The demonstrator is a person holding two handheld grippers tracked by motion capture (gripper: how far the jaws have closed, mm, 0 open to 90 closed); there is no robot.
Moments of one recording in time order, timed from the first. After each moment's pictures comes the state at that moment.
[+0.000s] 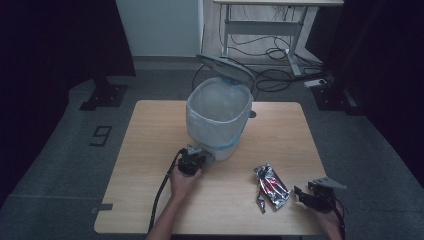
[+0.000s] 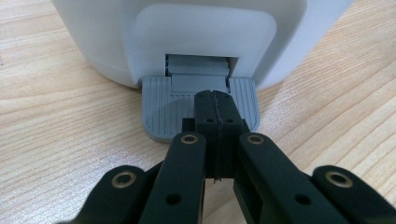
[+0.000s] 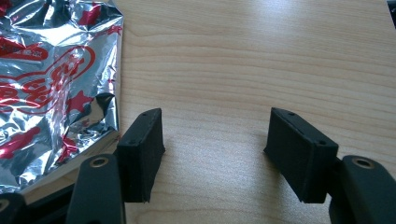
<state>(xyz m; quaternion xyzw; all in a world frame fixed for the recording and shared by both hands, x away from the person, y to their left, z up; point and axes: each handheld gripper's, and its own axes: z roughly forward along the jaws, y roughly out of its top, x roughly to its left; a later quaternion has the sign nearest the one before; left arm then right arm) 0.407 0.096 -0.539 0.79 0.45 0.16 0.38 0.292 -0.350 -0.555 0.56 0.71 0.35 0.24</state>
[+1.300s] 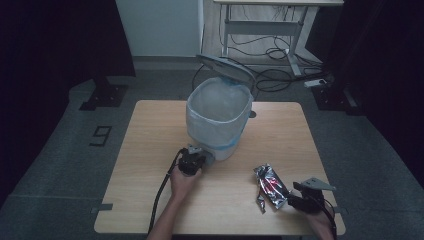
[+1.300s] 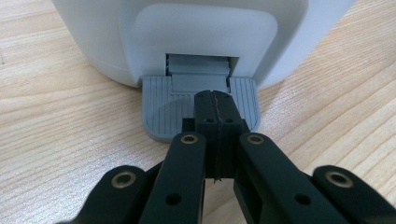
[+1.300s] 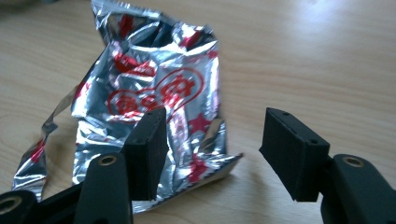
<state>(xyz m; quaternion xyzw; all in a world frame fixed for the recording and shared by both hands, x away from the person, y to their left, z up) 0.407 0.095 -0.538 0.79 0.45 0.15 0.38 0.283 -0.308 -0.541 0.50 0.75 0.39 0.21</state>
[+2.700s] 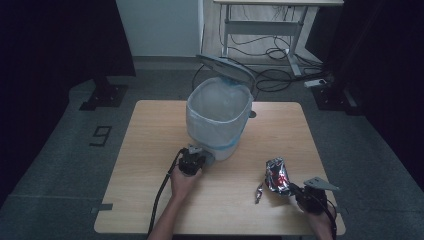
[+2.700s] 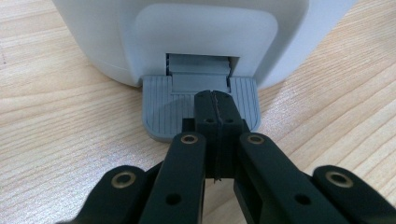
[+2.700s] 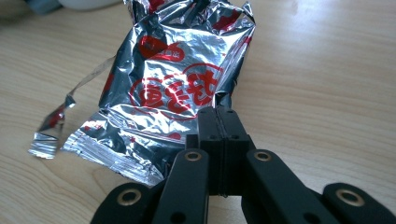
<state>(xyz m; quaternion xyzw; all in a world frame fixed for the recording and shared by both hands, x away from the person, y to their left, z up) 0.407 0.093 -0.537 0.79 0.46 0.16 0.37 0.279 -0.314 -0.531 0.51 0.73 0.39 0.23</state>
